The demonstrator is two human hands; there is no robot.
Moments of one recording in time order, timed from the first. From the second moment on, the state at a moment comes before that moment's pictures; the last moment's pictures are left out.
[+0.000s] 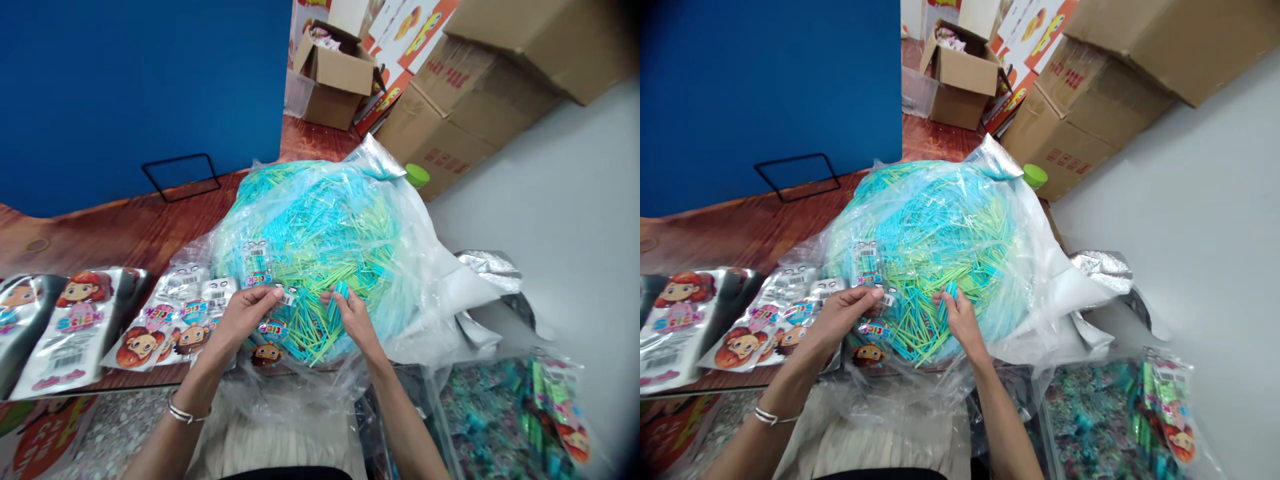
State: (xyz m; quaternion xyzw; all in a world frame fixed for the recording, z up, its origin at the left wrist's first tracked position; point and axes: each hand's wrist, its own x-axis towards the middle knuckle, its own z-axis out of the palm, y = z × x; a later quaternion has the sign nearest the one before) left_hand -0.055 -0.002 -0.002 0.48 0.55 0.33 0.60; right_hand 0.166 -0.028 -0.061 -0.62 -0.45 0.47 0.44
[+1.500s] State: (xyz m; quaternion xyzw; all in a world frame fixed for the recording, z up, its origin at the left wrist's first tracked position) left_hand -0.007 -0.019 -0.023 0.71 0.42 0.25 0.51; right_hand 0.161 -0.019 0.026 -0.57 -0.46 0.52 0.44
